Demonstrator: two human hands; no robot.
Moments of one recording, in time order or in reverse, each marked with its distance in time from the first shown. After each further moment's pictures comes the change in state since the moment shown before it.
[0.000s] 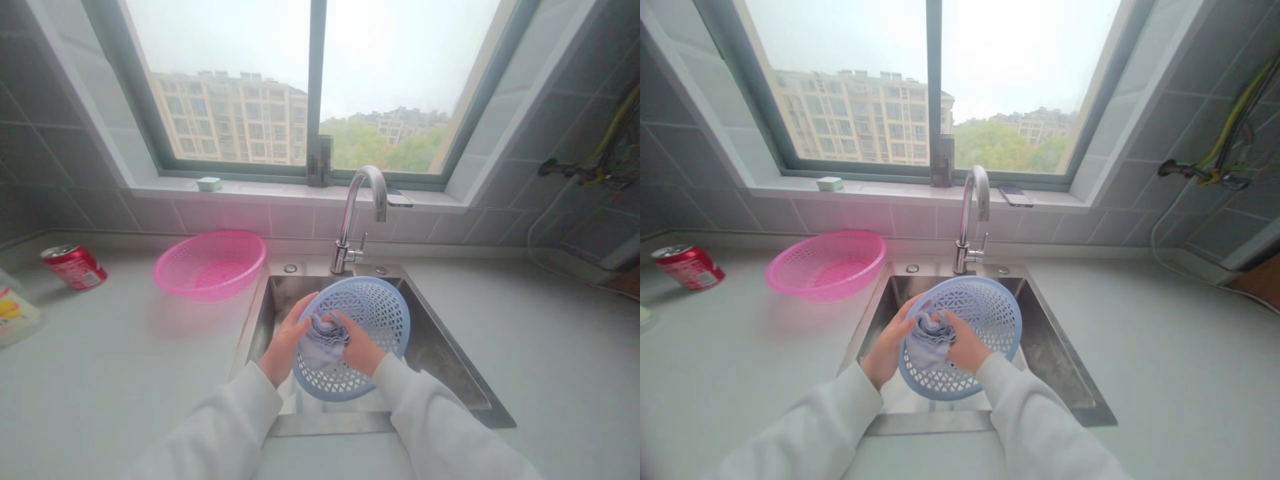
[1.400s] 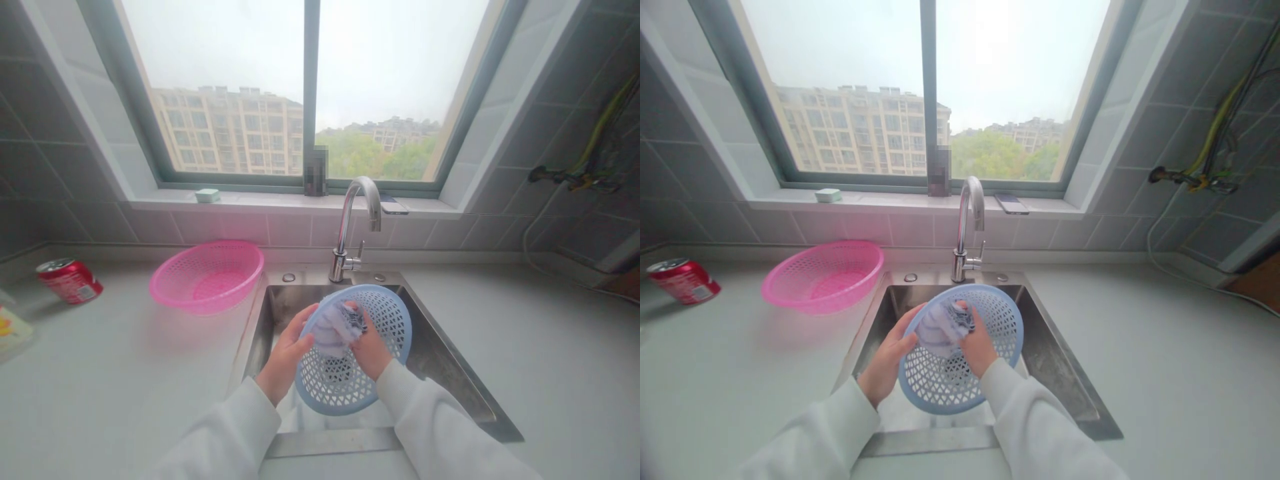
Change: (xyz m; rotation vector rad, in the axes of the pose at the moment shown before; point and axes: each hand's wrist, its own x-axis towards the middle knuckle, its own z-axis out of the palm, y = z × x) left_hand -0.001 0.000 0.005 0.078 0.006 0.049; right_hand 0.004 0.004 -0.011 0.169 0.310 0.064
